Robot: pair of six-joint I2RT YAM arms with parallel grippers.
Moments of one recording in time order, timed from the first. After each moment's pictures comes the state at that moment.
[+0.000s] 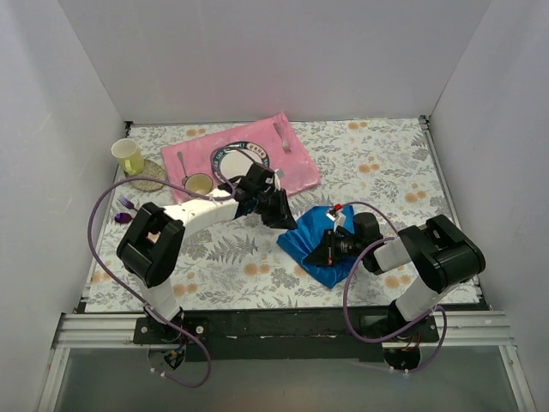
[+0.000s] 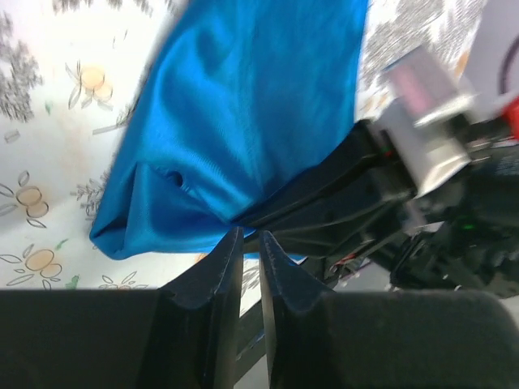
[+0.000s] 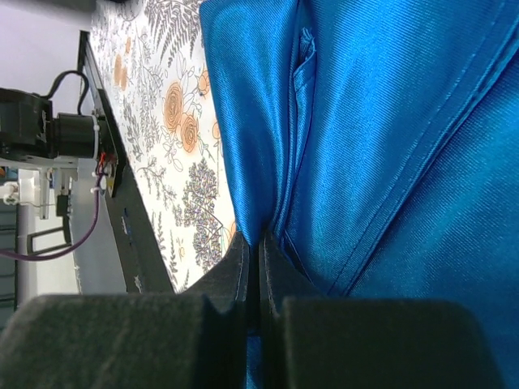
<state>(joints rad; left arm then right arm) -0.66 1.76 1.19 -0.29 0.43 -0.79 0.43 1.63 0.29 0.70 -0.84 0.55</state>
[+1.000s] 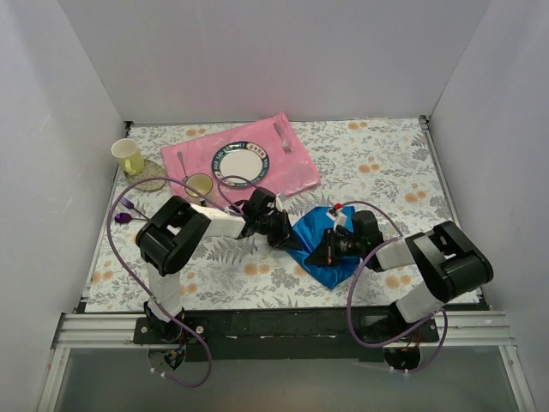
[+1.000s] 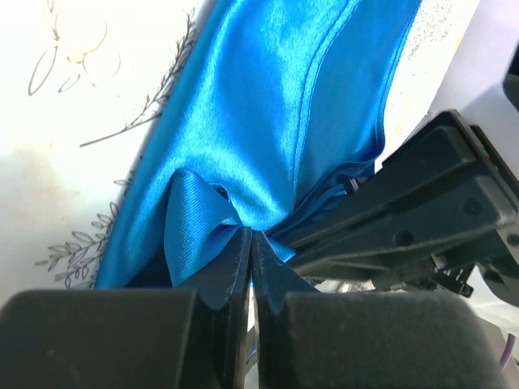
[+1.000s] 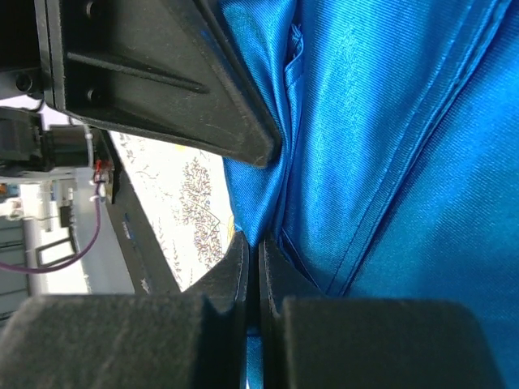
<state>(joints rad) -0.70 1.90 0.94 0.13 0.57 -0.97 0.42 1.58 0.31 0.57 -0.81 0.57</state>
